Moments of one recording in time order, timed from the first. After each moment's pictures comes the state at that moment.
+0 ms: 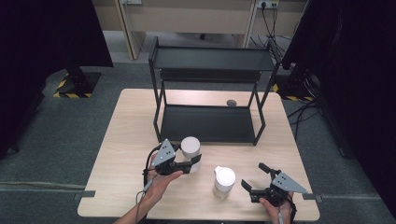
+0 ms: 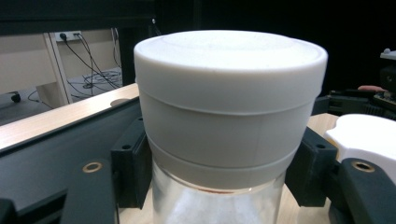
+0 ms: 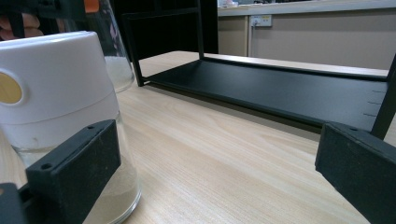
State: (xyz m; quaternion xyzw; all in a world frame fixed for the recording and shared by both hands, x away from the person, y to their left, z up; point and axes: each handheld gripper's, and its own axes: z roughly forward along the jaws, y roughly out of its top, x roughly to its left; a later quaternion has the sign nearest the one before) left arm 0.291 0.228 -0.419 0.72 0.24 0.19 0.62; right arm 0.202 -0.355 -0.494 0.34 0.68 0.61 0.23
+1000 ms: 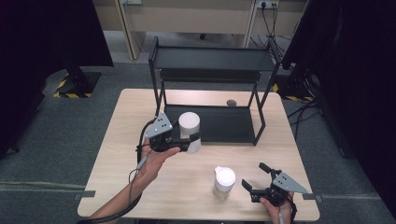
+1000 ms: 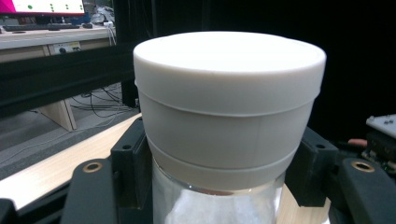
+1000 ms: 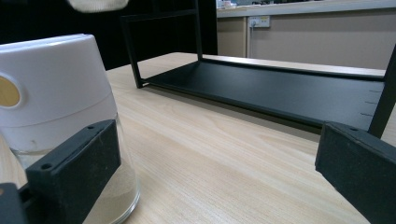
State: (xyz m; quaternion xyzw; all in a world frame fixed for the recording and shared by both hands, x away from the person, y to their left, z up) left arm 0.321 0.233 -0.318 0.73 0.23 0.18 0.62; right arm 0.202 -0.356 -0.495 0.34 0.68 0.61 0.23
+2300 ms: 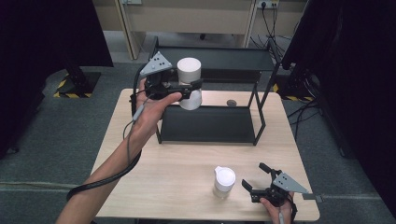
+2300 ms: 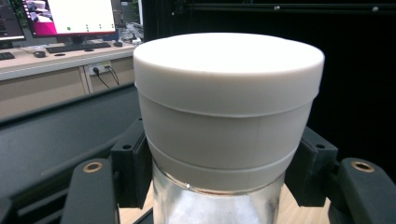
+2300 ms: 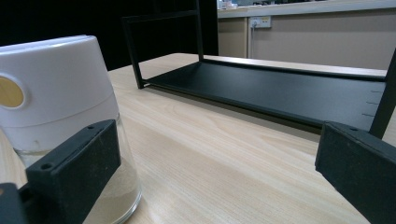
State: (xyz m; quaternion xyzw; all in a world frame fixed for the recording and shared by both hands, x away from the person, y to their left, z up) left arm 0.359 0.216 -0.188 0.71 0.26 0.22 0.61; right arm 0.202 -0.357 -0.495 0.34 0.68 0.61 0.23
